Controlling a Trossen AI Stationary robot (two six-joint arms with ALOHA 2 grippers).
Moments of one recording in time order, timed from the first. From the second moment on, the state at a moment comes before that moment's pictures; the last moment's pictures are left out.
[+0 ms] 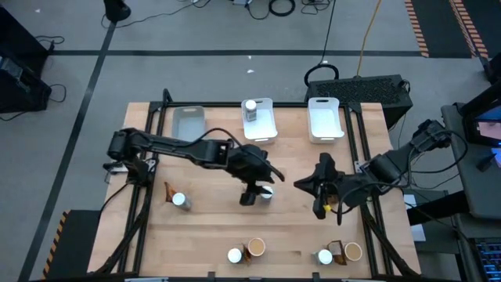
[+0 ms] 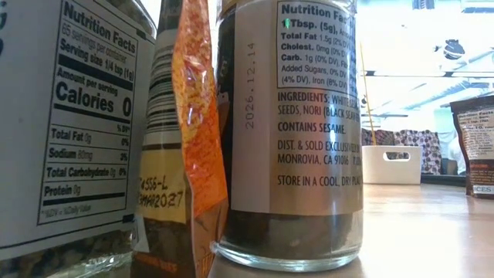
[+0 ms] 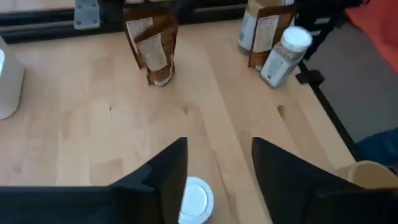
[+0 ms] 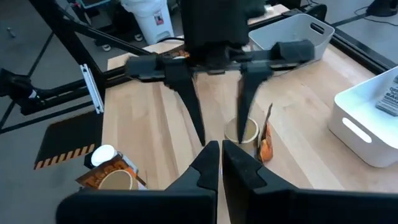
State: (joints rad) left arm -0.09 1.80 1.57 -0.45 0.21 0.06; right arm 0.58 1.19 1.24 -0.66 0.61 0.69
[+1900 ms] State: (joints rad) left arm -0.11 1.98 1.56 -0.46 0.07 0.07; right arm 0.58 1.19 1.24 -0.74 0.66 0.67
